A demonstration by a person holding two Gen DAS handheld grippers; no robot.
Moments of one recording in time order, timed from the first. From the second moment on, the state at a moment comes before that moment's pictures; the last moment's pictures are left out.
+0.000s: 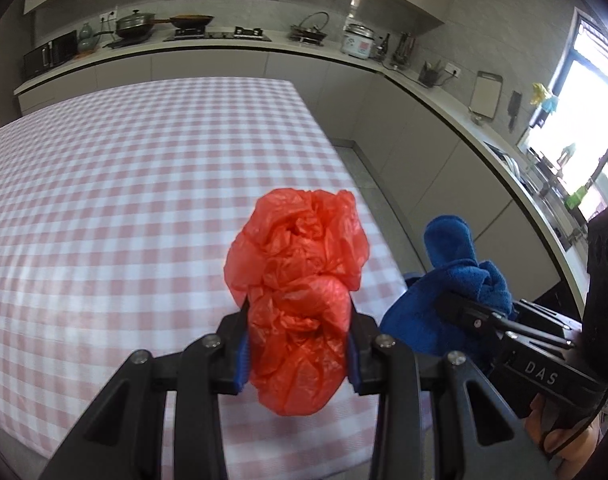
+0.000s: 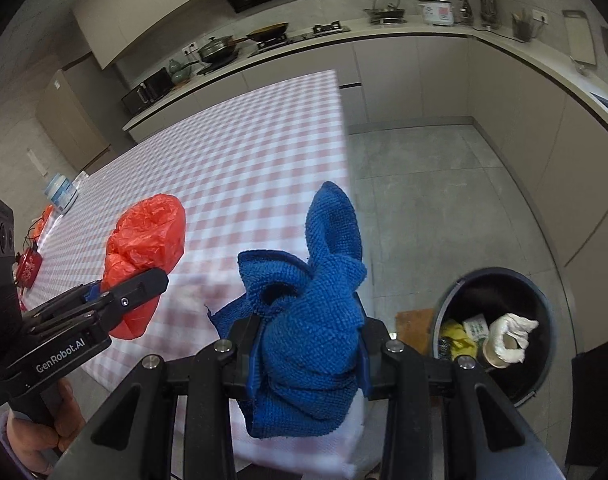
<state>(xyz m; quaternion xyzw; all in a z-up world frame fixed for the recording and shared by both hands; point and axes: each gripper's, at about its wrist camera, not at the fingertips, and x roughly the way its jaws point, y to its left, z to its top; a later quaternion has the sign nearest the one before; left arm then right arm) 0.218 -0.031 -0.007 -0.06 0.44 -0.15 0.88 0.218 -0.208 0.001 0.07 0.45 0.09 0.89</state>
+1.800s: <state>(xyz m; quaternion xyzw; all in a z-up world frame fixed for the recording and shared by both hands) 0.219 -0.285 -0.105 0.03 0.53 -0.24 0.81 0.175 -0.471 -0.100 0.18 0.49 -0.08 0.85</state>
